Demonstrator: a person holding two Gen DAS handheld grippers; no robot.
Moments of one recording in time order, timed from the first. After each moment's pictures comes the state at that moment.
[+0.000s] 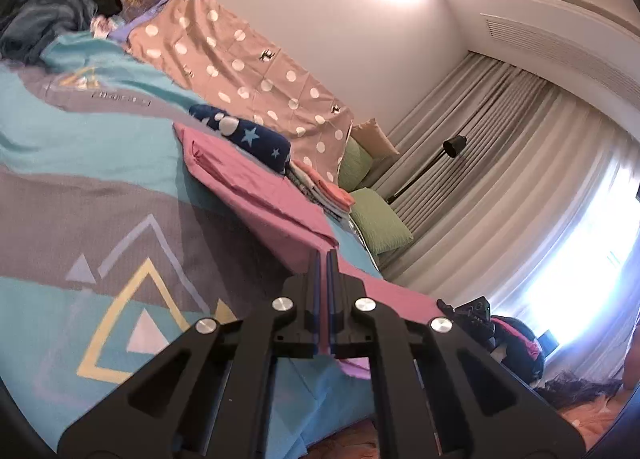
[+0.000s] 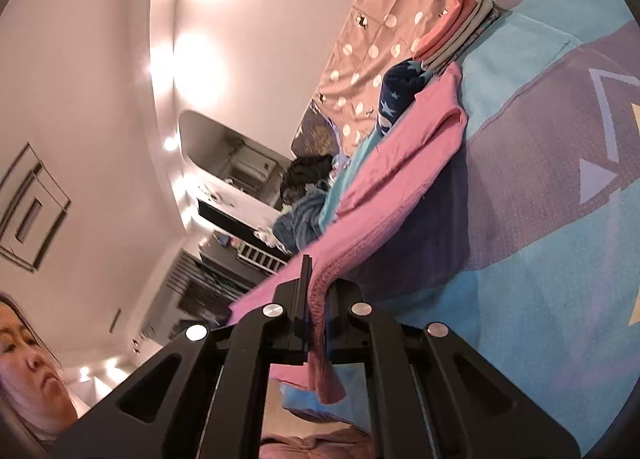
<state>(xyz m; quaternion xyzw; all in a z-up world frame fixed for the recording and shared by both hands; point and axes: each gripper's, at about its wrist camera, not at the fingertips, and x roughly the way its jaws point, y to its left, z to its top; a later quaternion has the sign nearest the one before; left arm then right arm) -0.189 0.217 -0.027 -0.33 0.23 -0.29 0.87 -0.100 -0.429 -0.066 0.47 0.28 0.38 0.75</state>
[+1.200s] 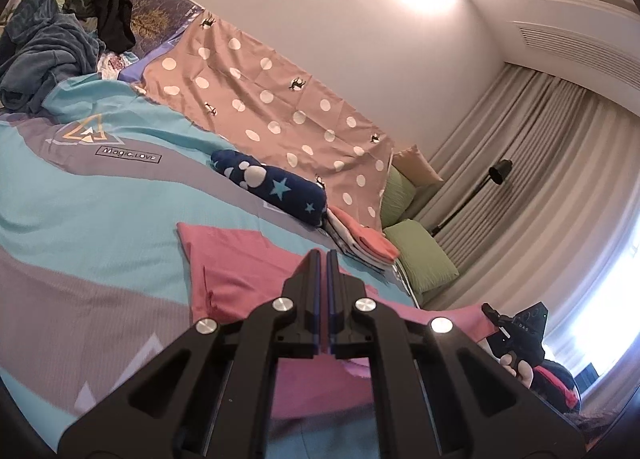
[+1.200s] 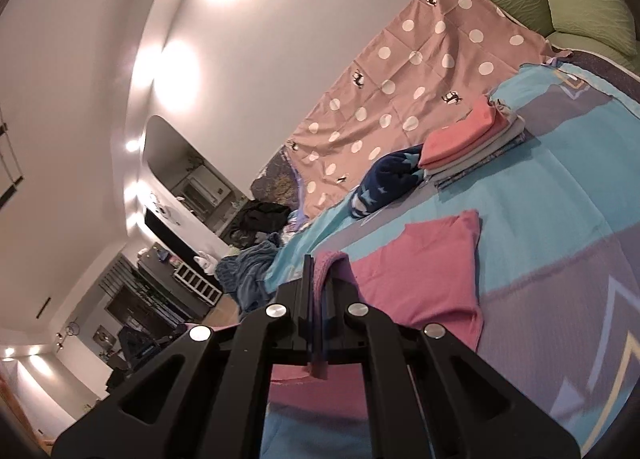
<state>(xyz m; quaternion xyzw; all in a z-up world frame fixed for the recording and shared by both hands) -0.048 0.212 0.029 -0.30 0.22 -0.20 0.91 0.032 -0.424 0.007 0.38 0.24 0.28 0.85</state>
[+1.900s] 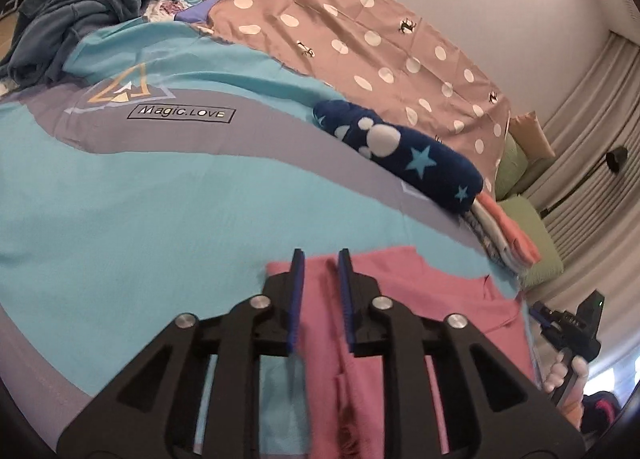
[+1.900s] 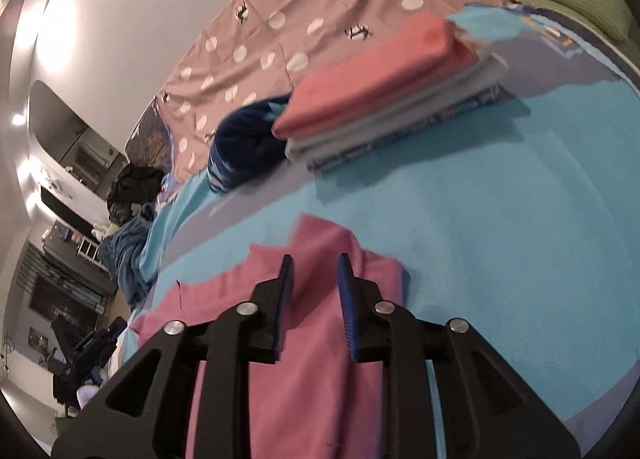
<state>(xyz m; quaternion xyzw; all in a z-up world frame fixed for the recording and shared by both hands) 0.155 0.226 -0.078 -0.25 0.36 -0.06 0.90 0.229 -0.397 -0.109 0.29 0.41 0.15 0.85</state>
